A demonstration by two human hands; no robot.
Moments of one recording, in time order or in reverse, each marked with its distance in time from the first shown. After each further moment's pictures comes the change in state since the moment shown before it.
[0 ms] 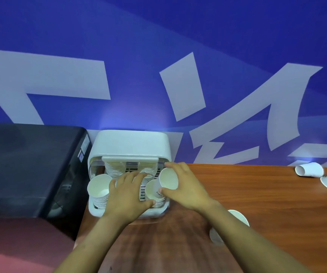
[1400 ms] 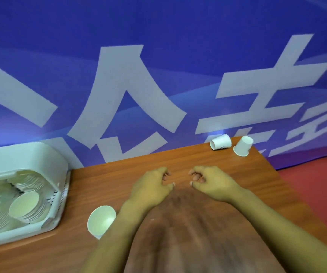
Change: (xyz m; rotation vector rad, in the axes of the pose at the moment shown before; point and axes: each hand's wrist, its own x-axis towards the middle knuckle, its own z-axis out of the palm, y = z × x) left_hand 0.023 0.414 0.108 -0.272 -0.291 0.179; right_hand -0.169 0.312 -0.266 -0.074 -0.036 0.286
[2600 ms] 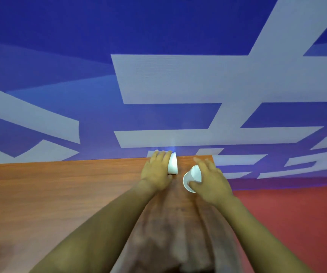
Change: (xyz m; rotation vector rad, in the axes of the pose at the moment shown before) left_hand 0.366 0.154 0.252 0.289 -0.053 -0.089; right_hand 0.211 0.353 -0.126 -0.126 -0.034 0.090
